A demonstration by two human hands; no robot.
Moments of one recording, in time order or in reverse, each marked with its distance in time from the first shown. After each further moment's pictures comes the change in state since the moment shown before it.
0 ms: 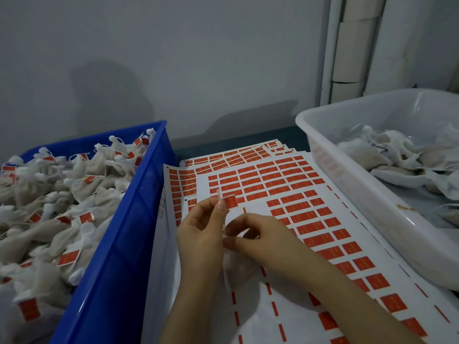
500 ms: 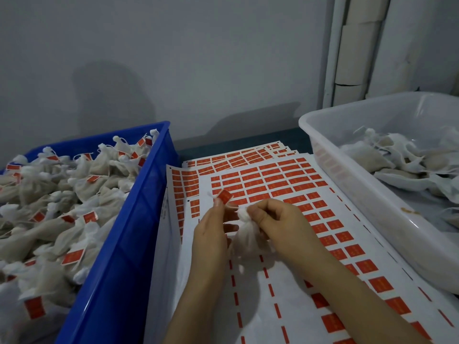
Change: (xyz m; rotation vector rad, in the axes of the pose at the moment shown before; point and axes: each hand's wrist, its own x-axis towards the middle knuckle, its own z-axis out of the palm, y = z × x) left_hand 0.006 -0.005 0.003 0.057 -0.105 -0.210; right_hand 0.005 0.003 -0.012 0.107 0.269 0.040
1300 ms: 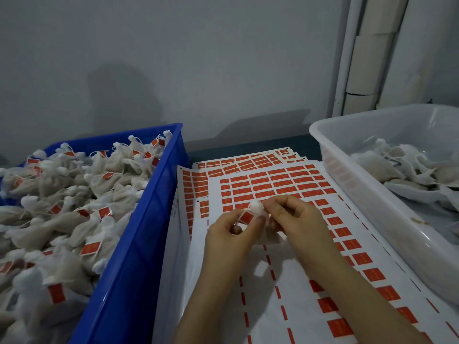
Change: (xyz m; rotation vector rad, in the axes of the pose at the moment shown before) left_hand -0.008 -0.005 -0.002 0.289 -0.112 0.205; right_hand 0.002 -0.001 -0.004 0.147 0.126 0.001
